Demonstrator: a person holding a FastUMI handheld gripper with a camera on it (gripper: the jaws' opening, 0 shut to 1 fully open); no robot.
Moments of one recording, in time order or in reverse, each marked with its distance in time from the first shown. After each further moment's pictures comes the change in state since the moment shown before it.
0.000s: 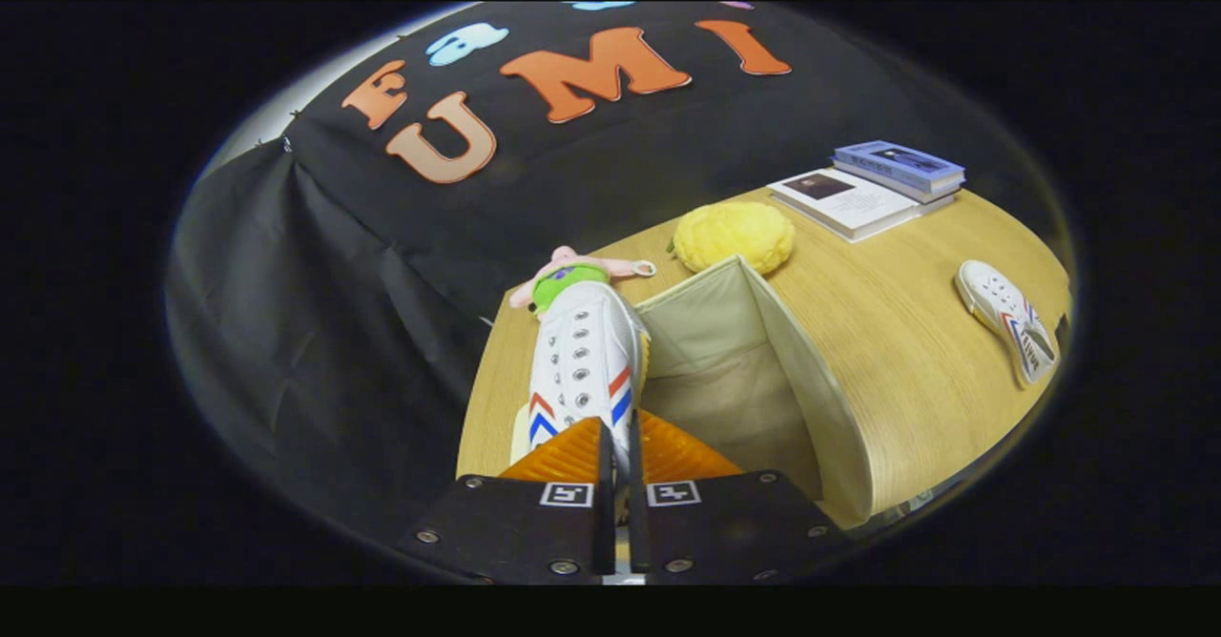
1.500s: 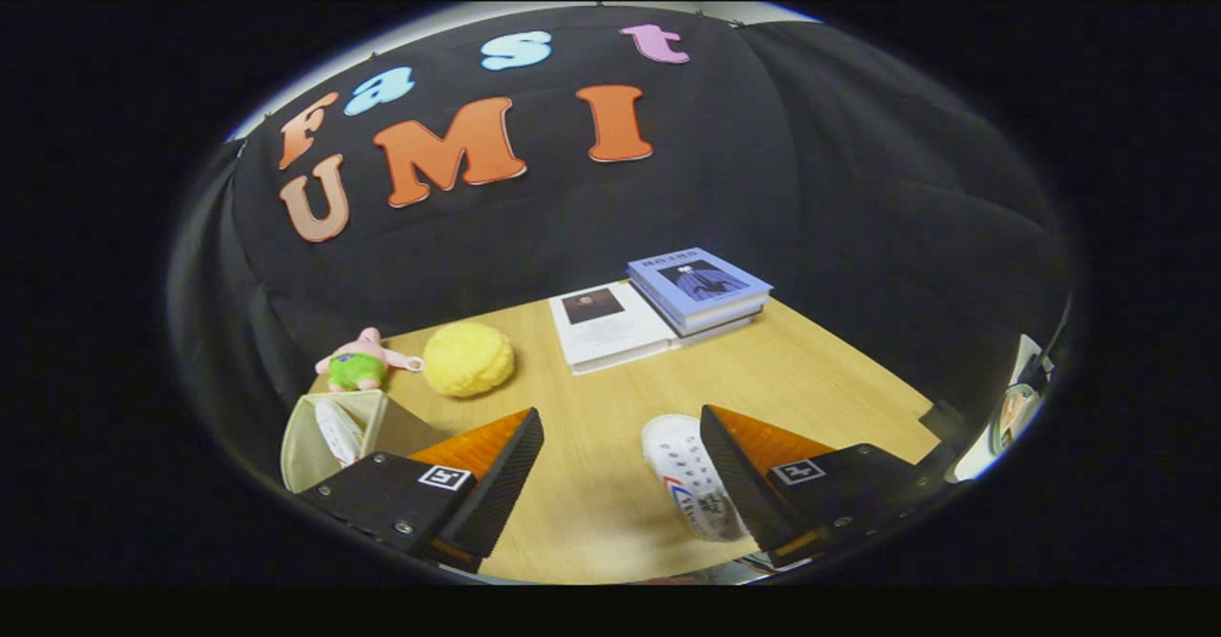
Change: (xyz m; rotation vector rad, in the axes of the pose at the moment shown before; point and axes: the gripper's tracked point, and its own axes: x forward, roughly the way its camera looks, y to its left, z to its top) arm -0.116 -0.322 0.166 -0.149 -0.298 -0.415
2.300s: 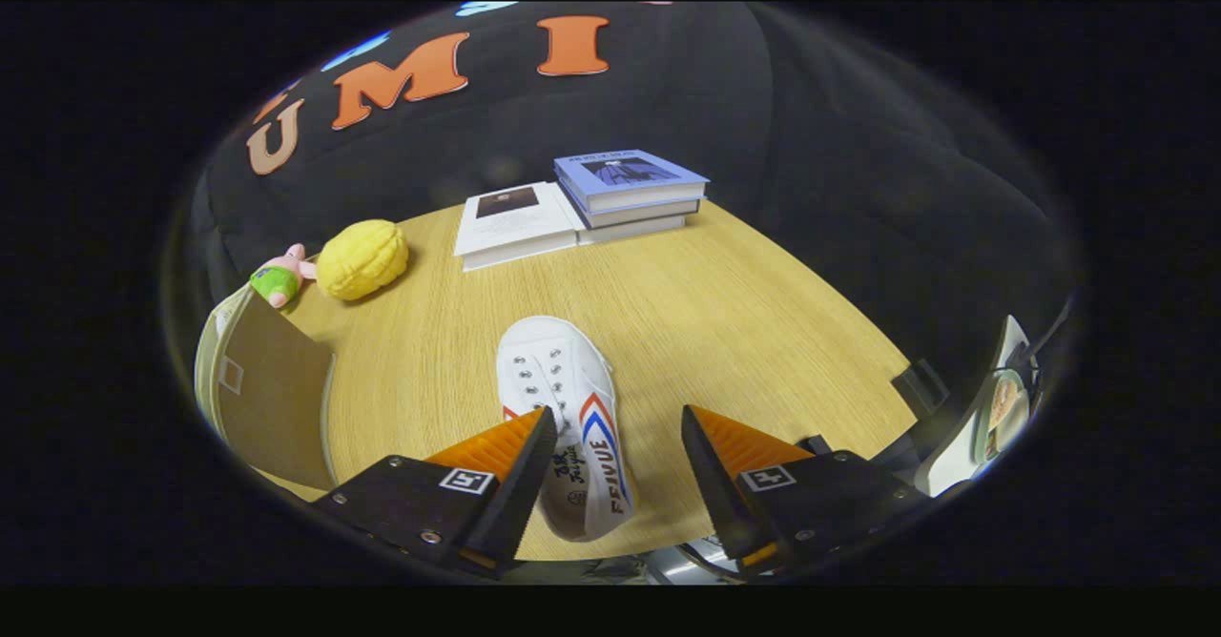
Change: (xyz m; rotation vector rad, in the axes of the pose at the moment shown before) arm 0.041 -0.088 -0.110 -0.061 0.282 -0.079
